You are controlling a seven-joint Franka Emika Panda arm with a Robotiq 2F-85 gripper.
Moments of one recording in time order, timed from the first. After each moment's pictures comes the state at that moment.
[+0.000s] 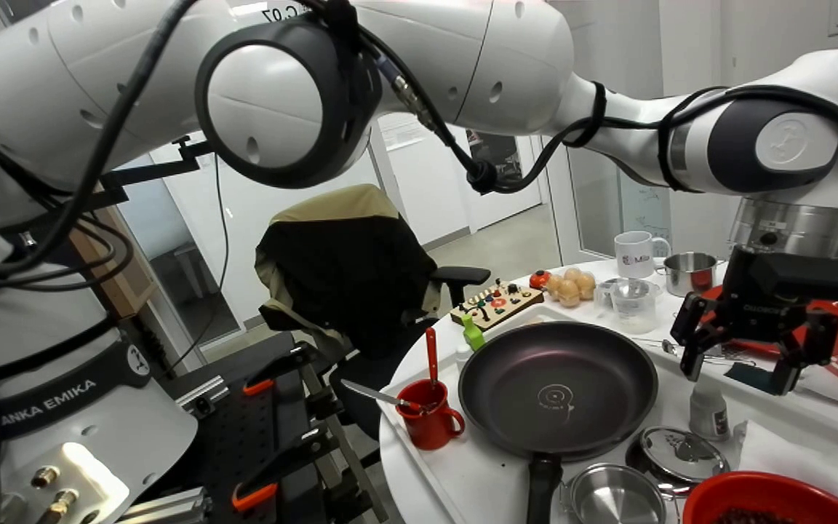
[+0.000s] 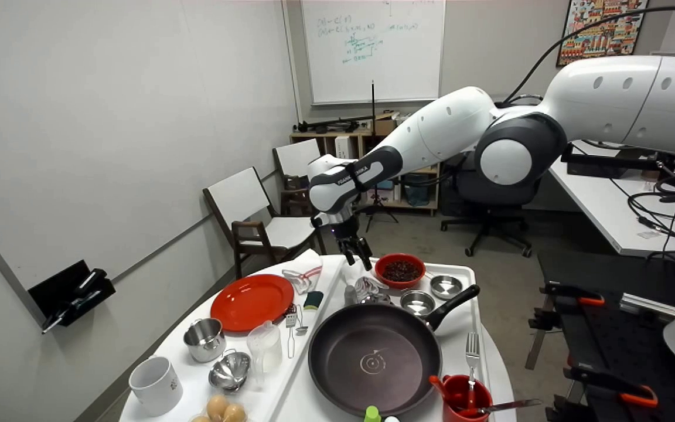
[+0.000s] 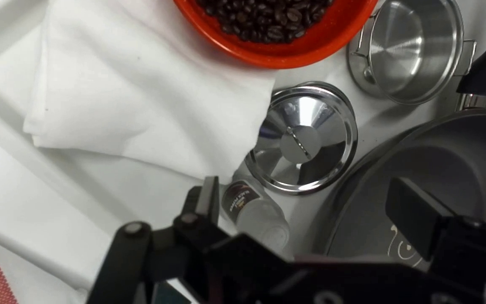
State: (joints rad) arm -0.32 1.45 -0.04 -0.66 -0.03 1.77 -1.28
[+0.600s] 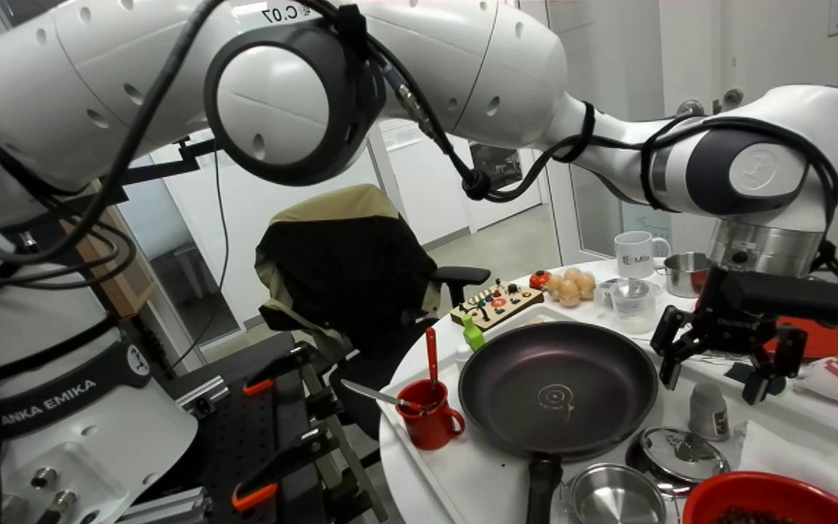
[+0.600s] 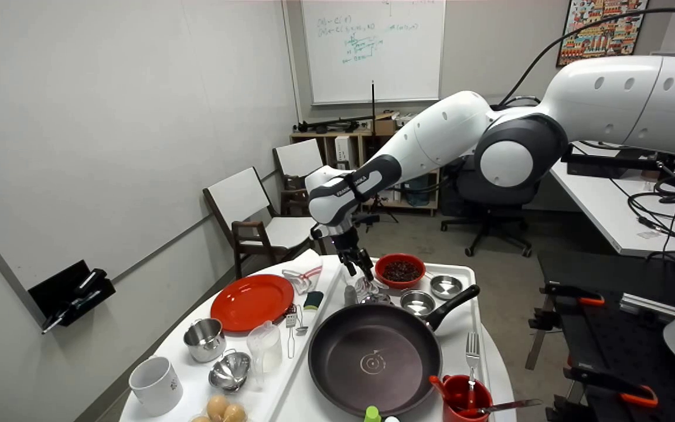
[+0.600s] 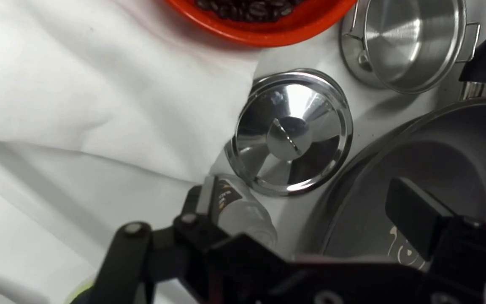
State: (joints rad) arm -0.30 1.45 -0.04 -0.72 -0.03 1.81 -1.25
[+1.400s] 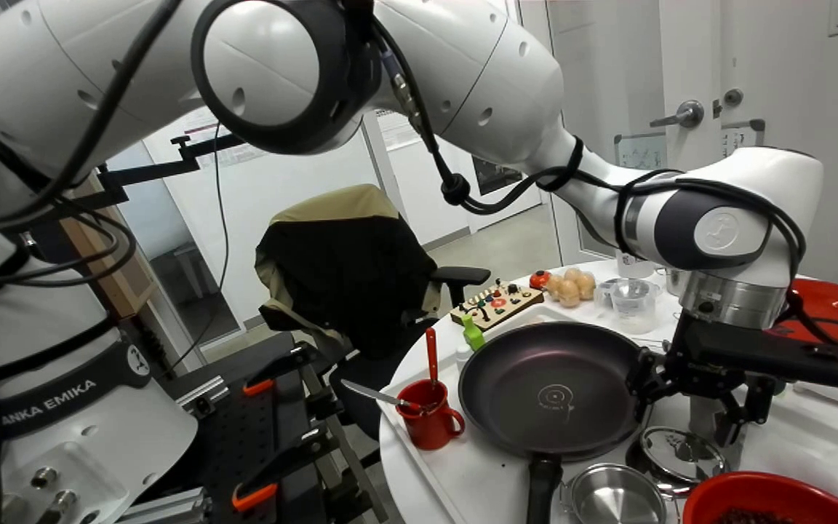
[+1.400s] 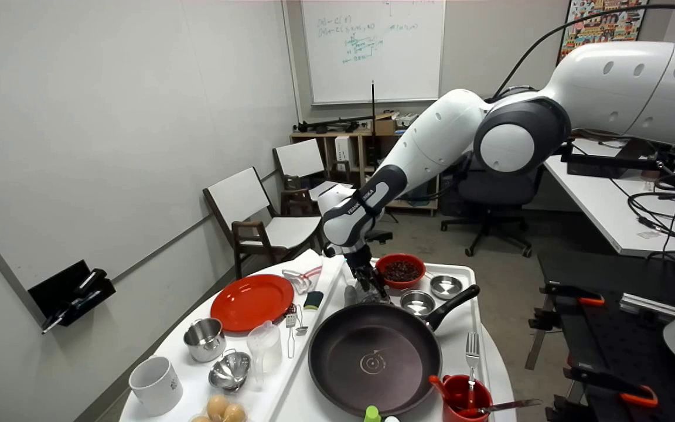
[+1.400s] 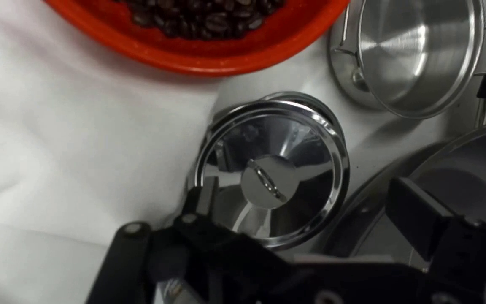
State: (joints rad) arm -0.29 1.37 -0.05 -1.00 -0.03 1.99 -1.21
